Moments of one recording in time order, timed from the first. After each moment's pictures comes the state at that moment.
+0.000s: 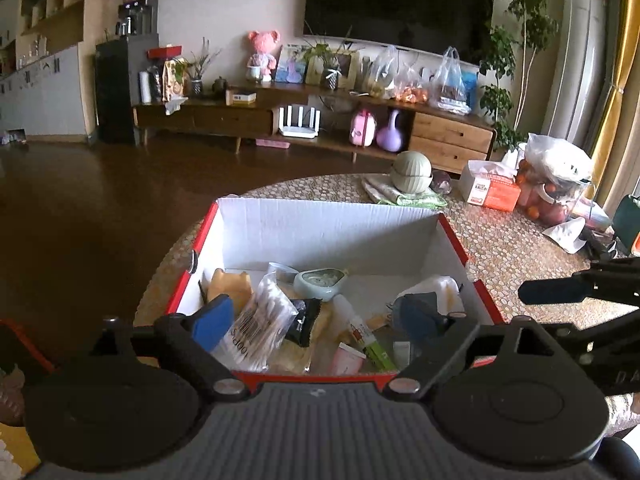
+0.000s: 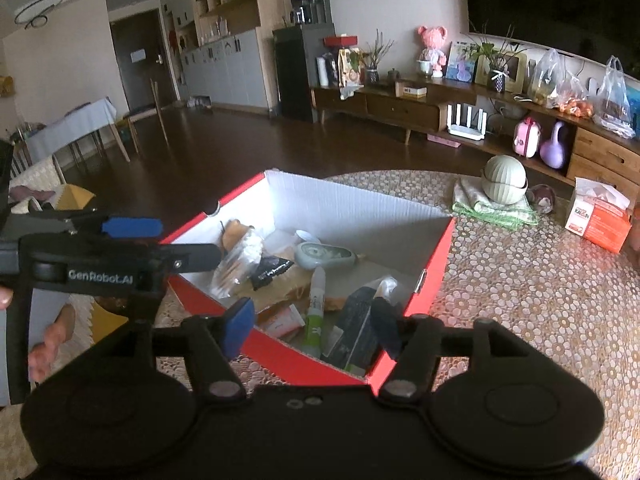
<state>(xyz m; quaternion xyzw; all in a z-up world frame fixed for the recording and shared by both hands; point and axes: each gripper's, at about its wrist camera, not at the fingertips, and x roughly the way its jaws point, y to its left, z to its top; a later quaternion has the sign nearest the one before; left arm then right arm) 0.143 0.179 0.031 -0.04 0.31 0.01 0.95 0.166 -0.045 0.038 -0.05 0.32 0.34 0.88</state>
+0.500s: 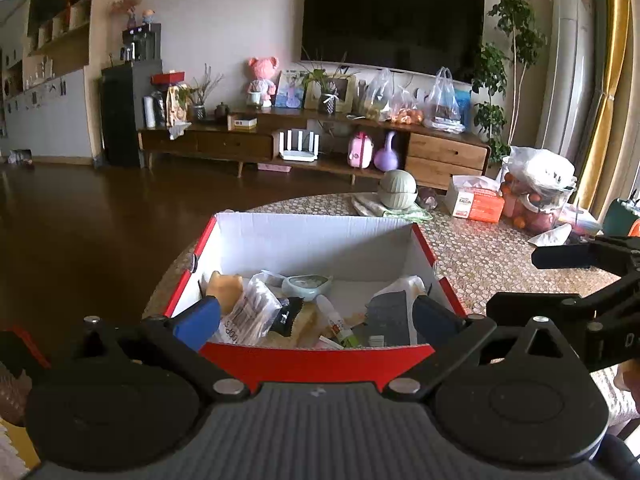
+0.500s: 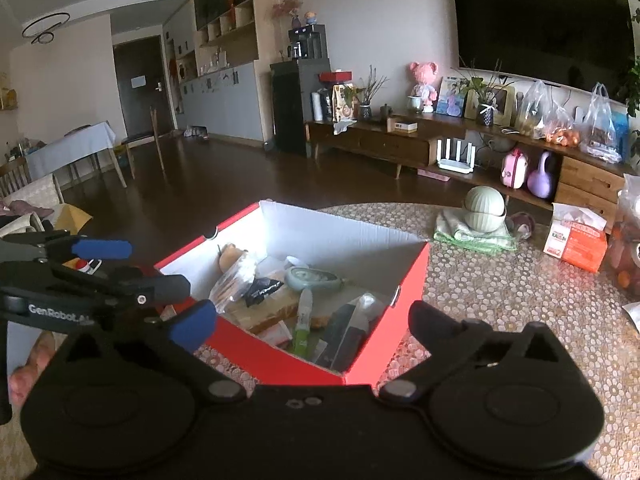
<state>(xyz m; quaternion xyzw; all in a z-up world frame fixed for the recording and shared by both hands) 0.096 0.152 0.046 -0.03 0.27 0.01 0.96 0.145 -0.067 0.044 -0.04 0.28 0.33 0.90</state>
